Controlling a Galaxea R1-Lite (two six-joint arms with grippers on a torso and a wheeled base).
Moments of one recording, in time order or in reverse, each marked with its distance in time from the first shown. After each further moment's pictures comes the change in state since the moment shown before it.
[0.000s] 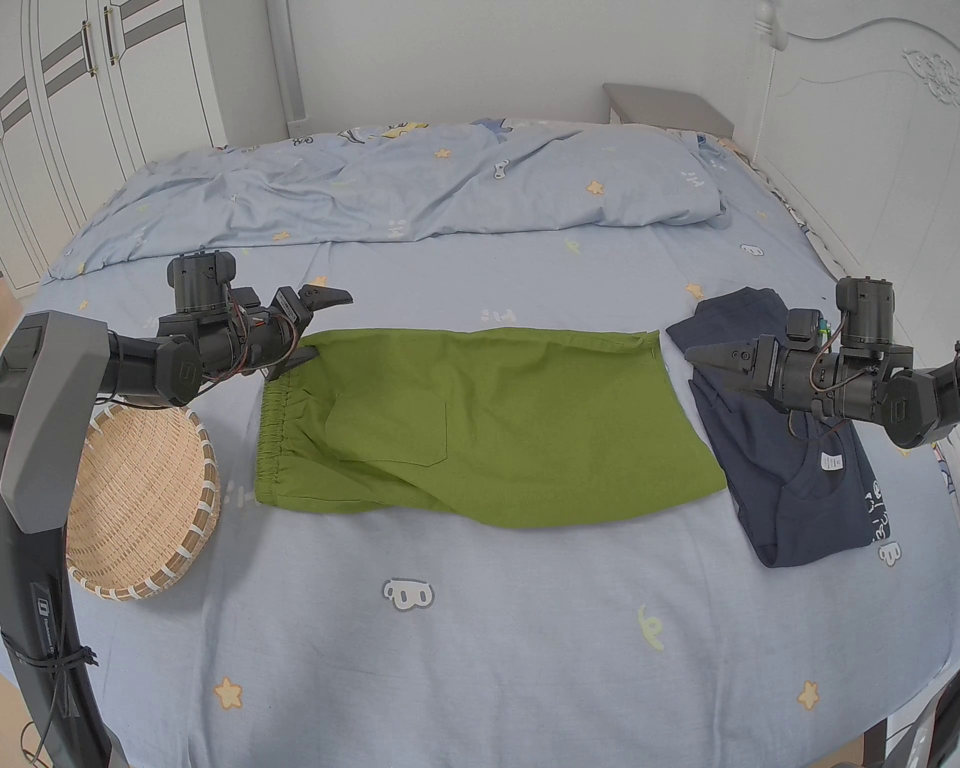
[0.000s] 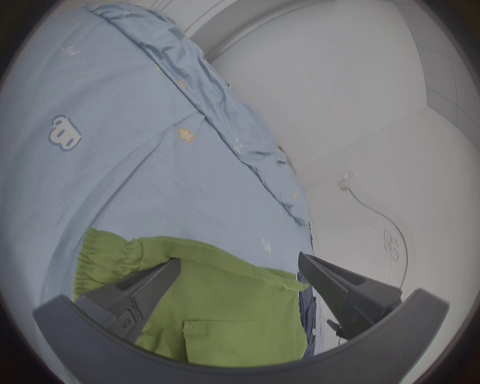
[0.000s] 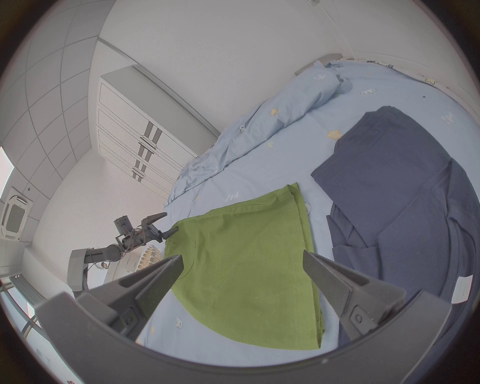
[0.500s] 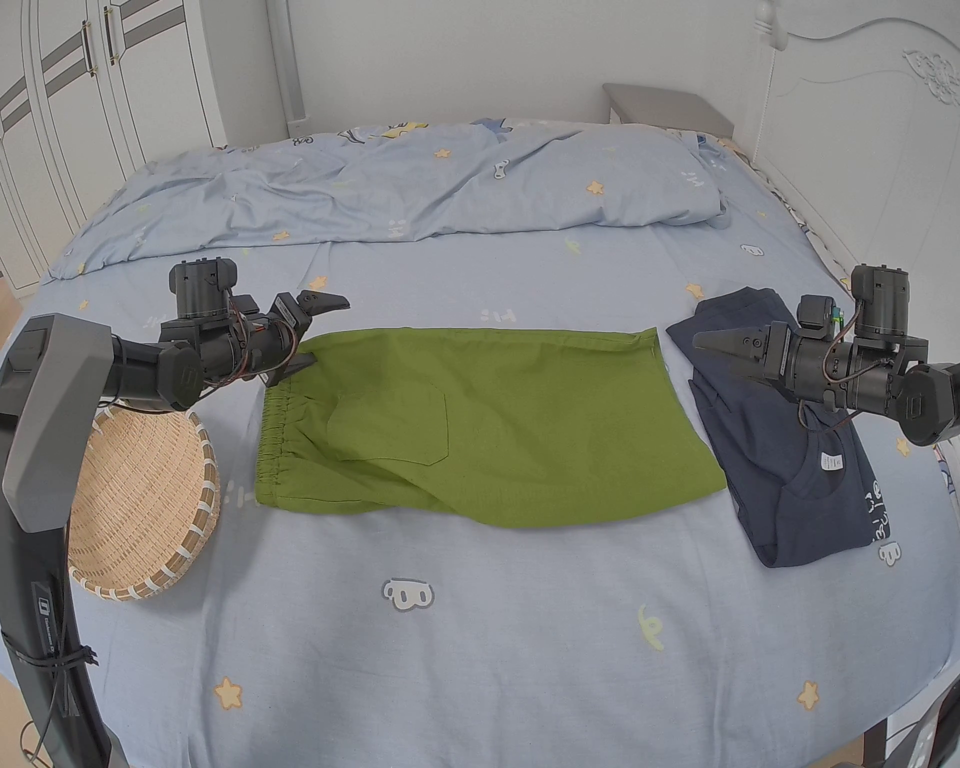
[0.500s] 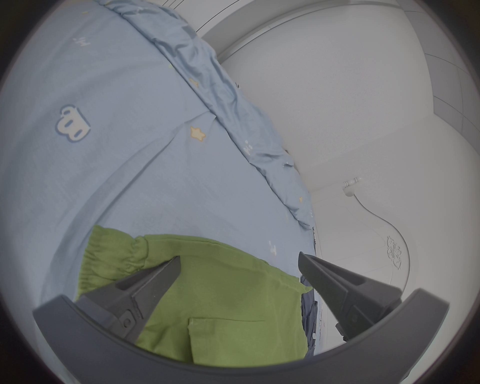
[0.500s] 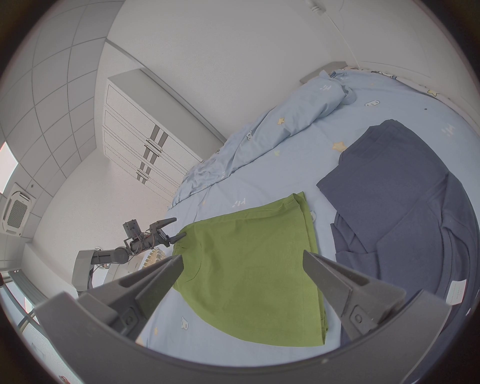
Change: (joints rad) left arm 0.006 0.013 0.006 -0.008 0.022 -0.032; right arm 0.003 -0.061 0.019 -0.003 0.001 0.003
